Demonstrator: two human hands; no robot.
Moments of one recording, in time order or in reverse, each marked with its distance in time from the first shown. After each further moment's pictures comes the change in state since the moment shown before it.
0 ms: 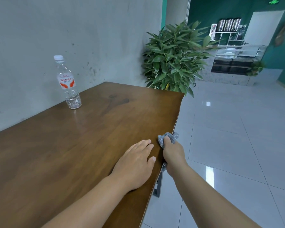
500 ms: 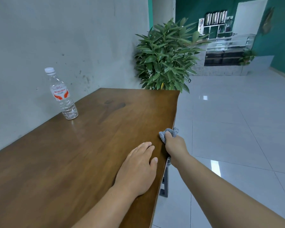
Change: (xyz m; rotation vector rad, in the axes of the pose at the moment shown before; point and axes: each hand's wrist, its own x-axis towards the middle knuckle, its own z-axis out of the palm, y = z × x) left_hand -0.002 0.003 0.001 -0.011 0.046 -0.033; right_hand 0.021 -0.012 0.001 0.024 0.022 -0.021
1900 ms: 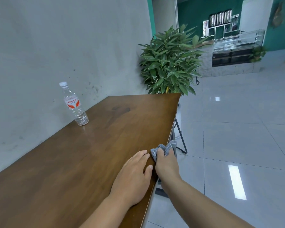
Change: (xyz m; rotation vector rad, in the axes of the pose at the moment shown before) left_hand -0.045 0.005 -0.004 0.036 0.026 -0.040; right_hand -0.083 0.034 0.001 0.013 -0.046 -0.071
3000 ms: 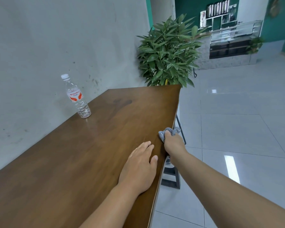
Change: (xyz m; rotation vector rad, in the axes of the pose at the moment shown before) left_hand -0.016 -0.003 -0.005 -0.009 -0.044 -0.023; right_hand 0.016 -0.017 0.000 -0.023 0.010 0.117
